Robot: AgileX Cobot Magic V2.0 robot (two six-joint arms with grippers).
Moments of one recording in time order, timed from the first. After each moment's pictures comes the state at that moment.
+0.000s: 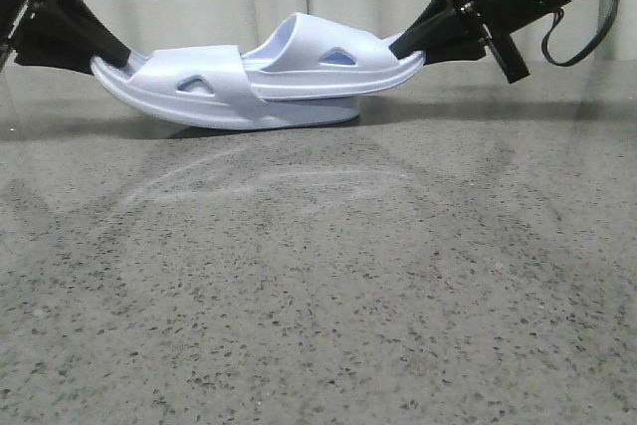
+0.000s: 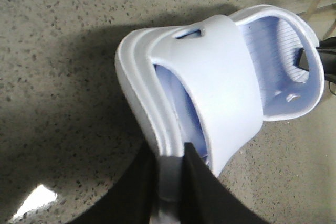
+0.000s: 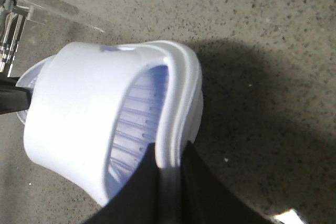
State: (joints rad) left arm 0.02 1.85 -1.38 -1.09 1.12 0.66; right arm 0.04 2.02 -1.56 1.20 1.03 -0.82
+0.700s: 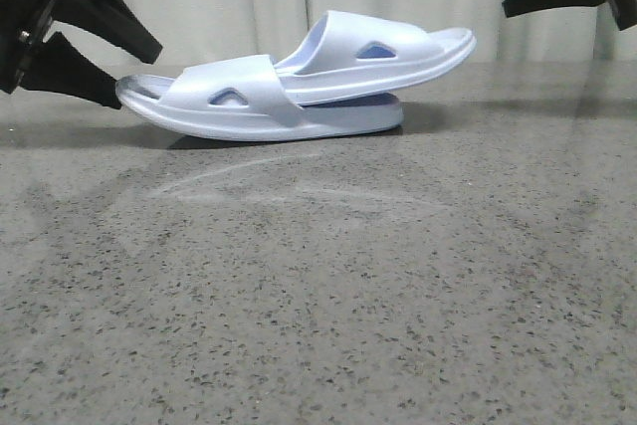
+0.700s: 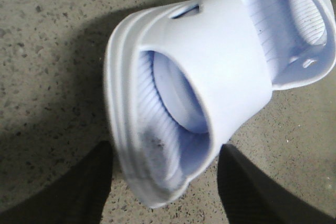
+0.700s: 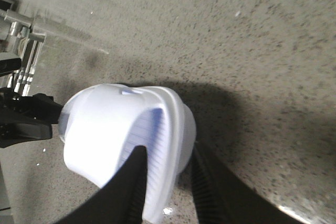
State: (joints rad) left arm -0.01 1.85 -1.39 -1.01 1.18 0.71; right arm -0.20 1.90 -1.56 1.18 1.19 -0.80
